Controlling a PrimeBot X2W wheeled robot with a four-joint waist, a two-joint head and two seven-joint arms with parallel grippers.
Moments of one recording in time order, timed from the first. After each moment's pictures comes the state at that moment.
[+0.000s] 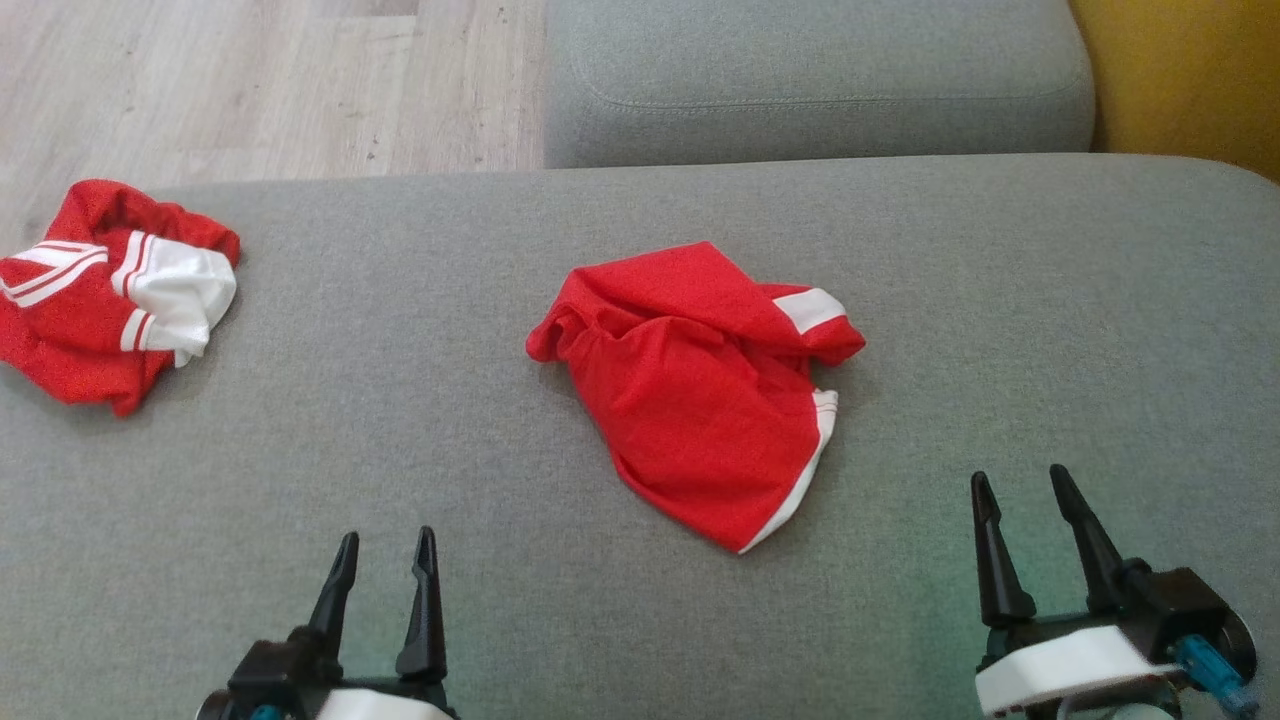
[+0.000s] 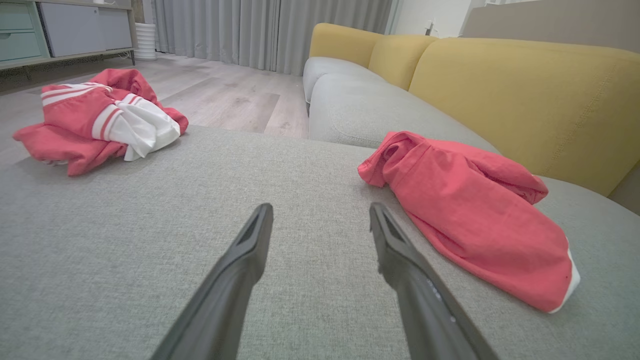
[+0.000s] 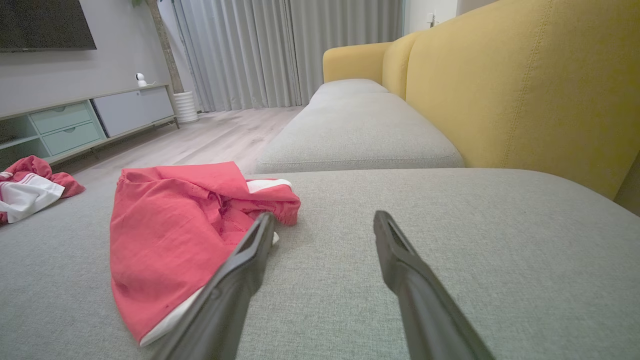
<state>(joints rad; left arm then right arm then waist) 0.07 0.17 -0.32 0.22 -0.42 0.09 -0.24 0.10 -0.04 0.02 0.20 0.10 0.12 -0.25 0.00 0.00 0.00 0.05</state>
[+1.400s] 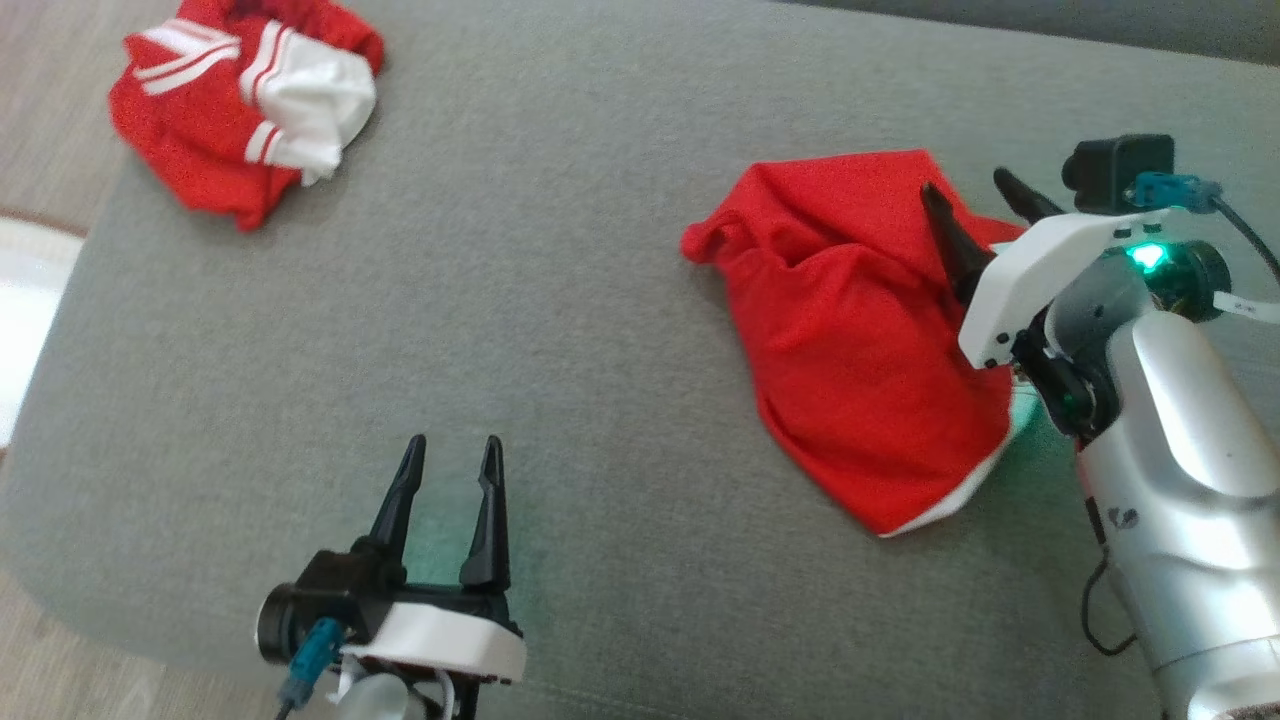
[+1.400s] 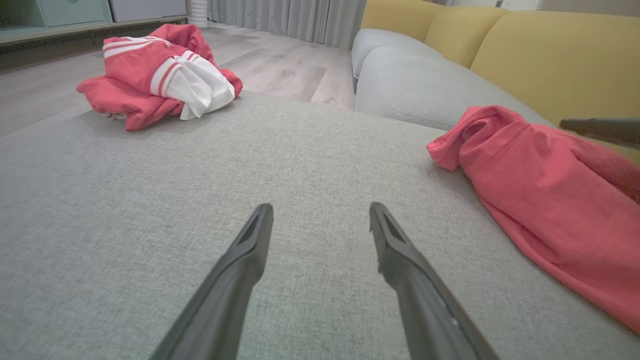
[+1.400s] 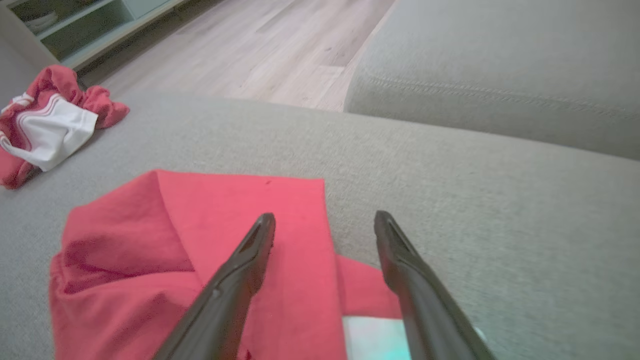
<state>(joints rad) -0.09 0.11 -0.39 0.25 -0.39 0.08 -0.25 -0.62 -0.18 0.19 0.55 0.30 0.12 0.29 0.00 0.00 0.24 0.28</state>
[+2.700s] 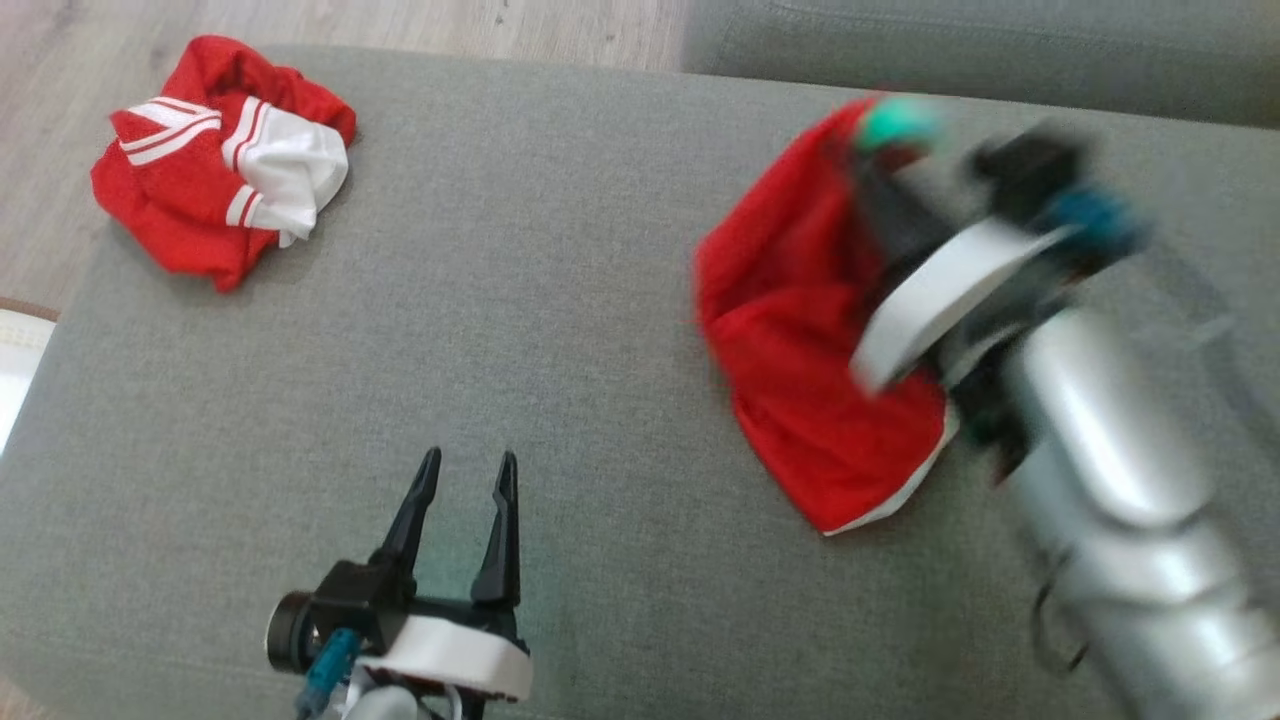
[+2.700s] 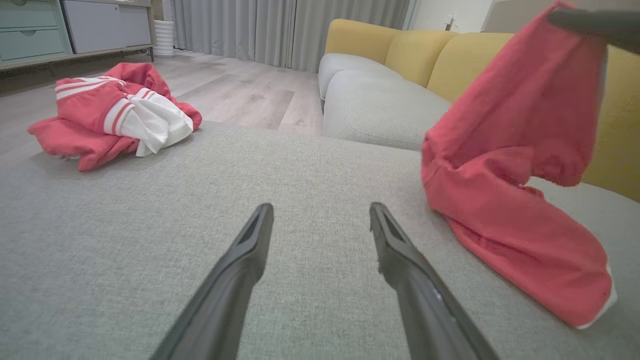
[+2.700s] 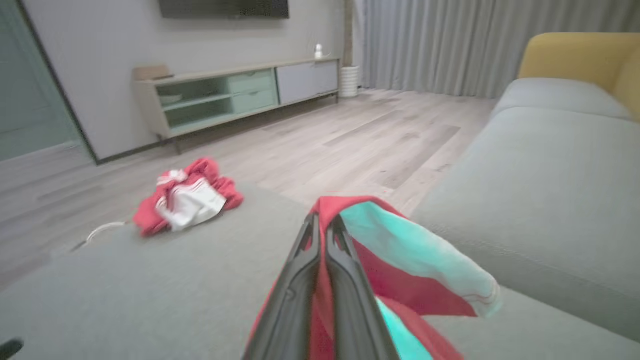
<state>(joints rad) -0.08 0.09 -0.38 0.29 -0.33 0.04 -0.25 -0.63 -0.20 0.45 0.38 0.39 0.12 0.10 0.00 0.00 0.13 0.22</state>
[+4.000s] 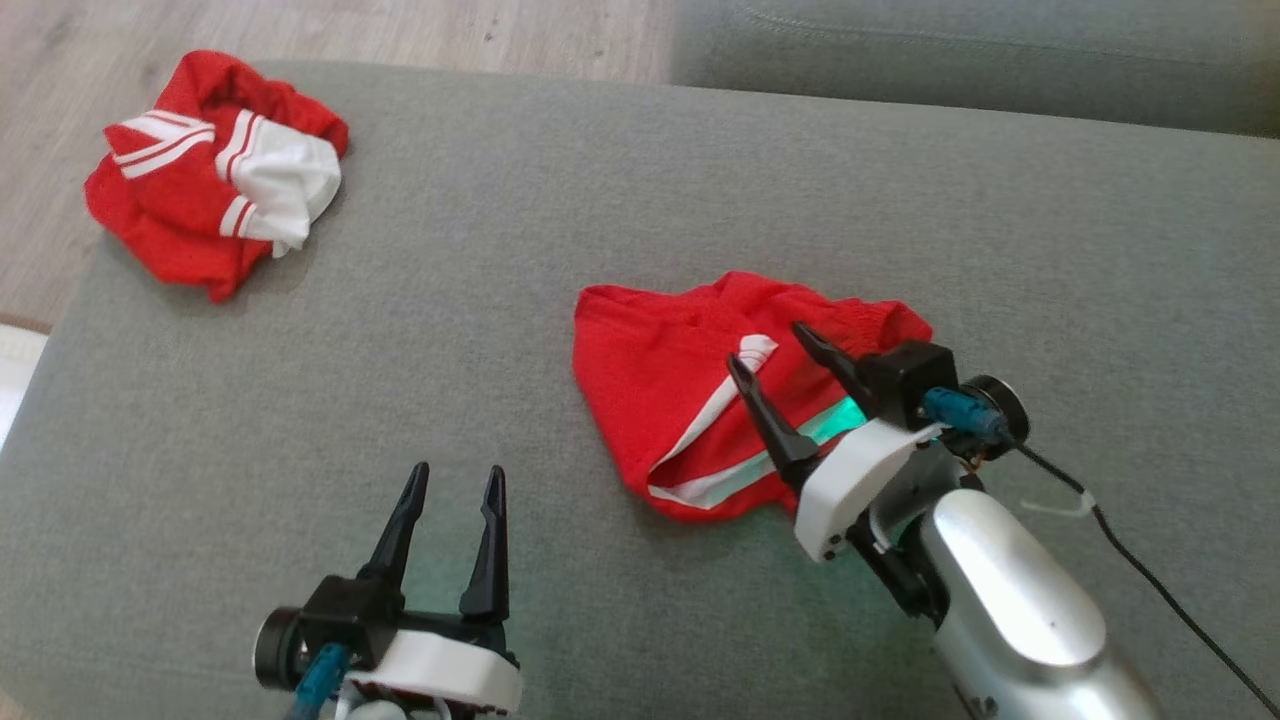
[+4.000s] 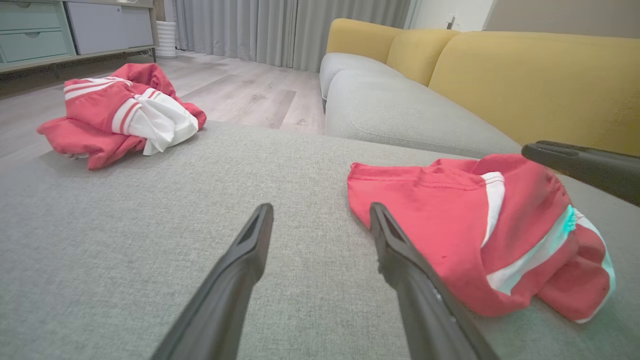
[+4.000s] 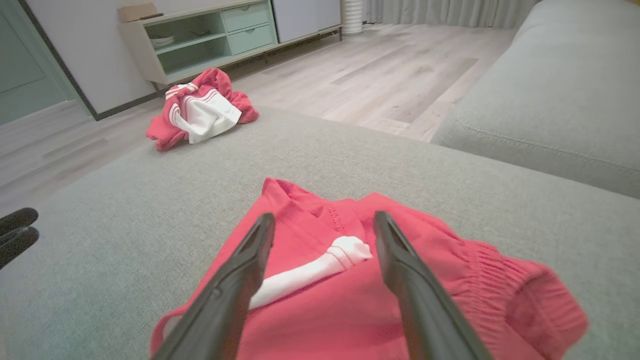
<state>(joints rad) -0.05 0.12 -0.39 0.26 -0.35 0.07 -0.25 -0.38 -0.08 0.47 0.43 0.23 0.12 0.03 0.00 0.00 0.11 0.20</state>
